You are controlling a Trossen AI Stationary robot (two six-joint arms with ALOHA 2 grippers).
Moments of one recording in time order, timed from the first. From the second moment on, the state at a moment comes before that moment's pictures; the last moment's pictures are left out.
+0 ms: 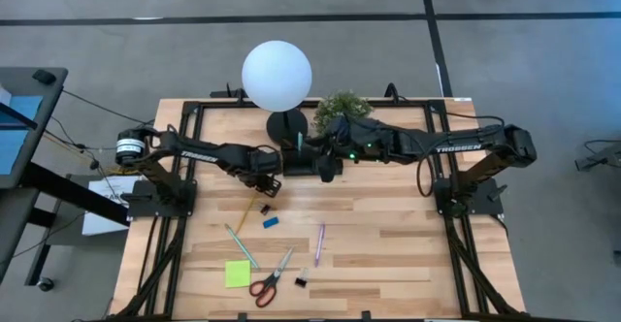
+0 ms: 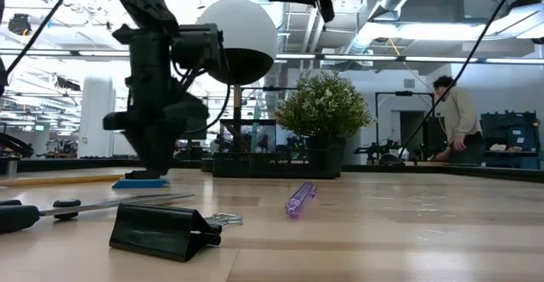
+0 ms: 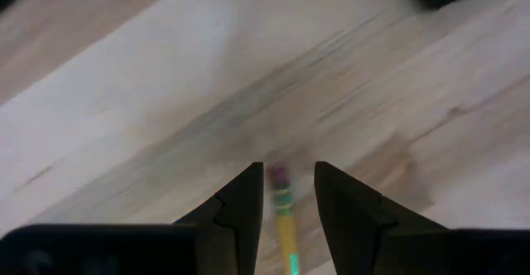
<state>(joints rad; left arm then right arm) 0.15 1.62 0.84 -0.64 -0.06 -0.88 -0.02 1.49 1.22 -0.04 0.16 0.34</state>
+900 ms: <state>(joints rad) 0.15 1.62 0.82 -0.57 -0.11 -0.92 -0.02 1.49 1.22 -0.05 0.16 0.34</state>
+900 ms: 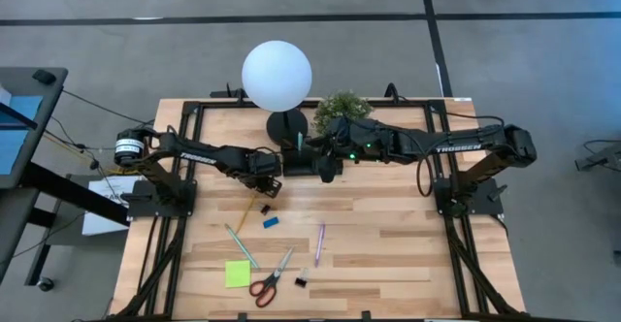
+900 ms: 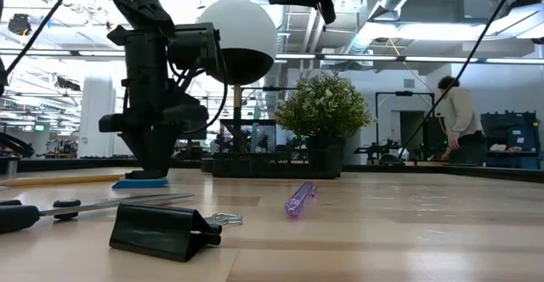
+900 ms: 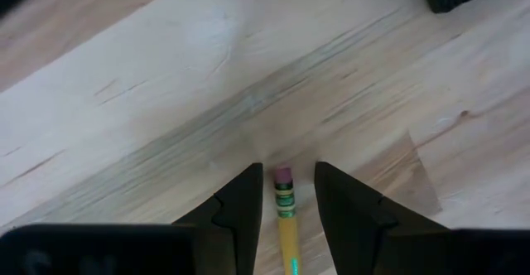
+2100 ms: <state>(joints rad) 0.11 1.50 0.90 -0.50 -0.13 -0.86 -0.03 1.44 1.22 -0.04 0.16 0.37</state>
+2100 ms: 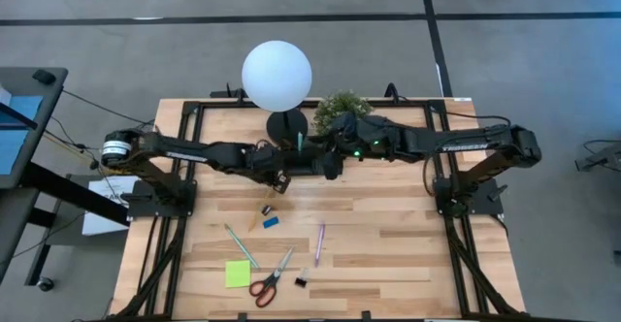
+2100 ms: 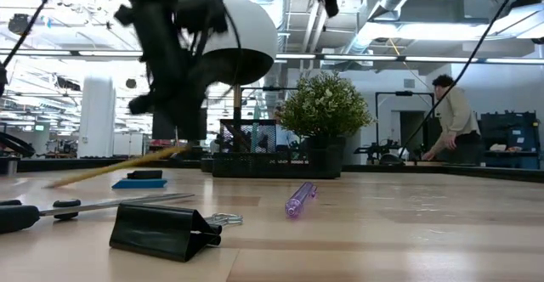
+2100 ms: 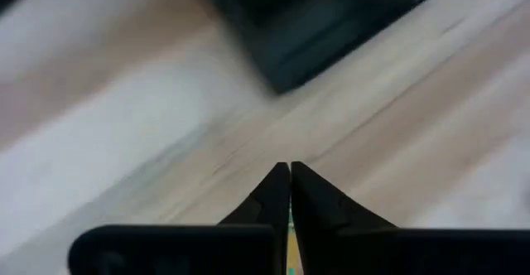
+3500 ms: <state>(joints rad) -0.11 1.55 0.88 -0.04 -0.13 -0.35 0.12 1.26 1.22 -0.25 0.11 0.37</state>
